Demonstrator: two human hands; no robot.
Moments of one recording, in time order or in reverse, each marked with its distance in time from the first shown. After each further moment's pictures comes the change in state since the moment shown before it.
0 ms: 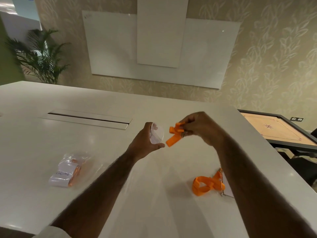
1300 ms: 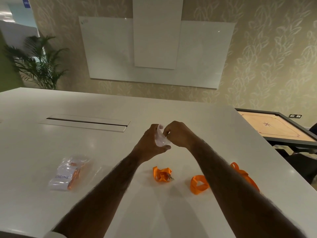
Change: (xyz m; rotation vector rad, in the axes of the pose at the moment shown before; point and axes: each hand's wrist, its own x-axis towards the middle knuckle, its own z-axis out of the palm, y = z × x) left_hand -0.002 0.024 0.017 -0.066 -0.037 0.088; right_hand 0.011 0.012 0.046 -1.036 -0.071 -0.134
